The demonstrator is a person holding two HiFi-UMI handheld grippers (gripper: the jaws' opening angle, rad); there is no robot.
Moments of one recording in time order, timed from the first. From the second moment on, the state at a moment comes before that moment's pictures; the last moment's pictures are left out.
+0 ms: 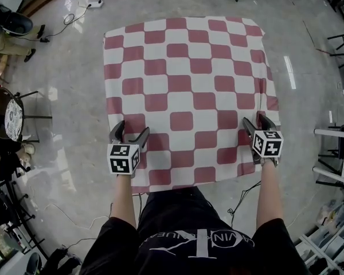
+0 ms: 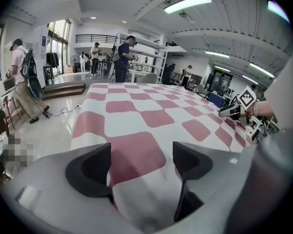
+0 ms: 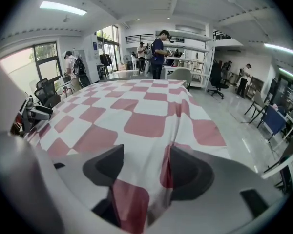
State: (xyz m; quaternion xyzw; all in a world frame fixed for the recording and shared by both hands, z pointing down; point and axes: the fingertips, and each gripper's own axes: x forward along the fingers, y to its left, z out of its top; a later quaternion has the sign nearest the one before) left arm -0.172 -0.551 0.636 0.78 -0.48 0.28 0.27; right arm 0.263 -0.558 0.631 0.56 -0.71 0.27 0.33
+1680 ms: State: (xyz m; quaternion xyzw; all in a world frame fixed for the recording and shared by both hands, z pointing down) left arm -0.123 -0.511 0.643 0.74 -0.52 0.33 0.28; right arm 0.267 -0.514 0.628 0.55 -0.73 0.25 0.32
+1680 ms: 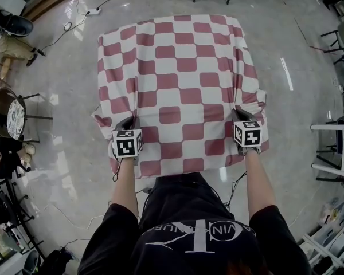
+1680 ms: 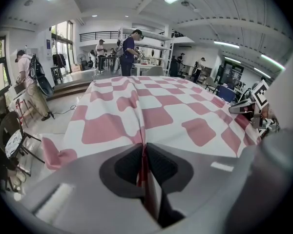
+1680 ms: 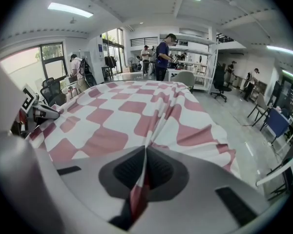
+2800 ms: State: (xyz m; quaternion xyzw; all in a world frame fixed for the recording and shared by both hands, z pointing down) left arm -0.126 -0.388 0.622 0.75 -0.52 0.30 0.29; right arm 0.267 -0.413 0.611 0.51 -0.78 0.24 0.27
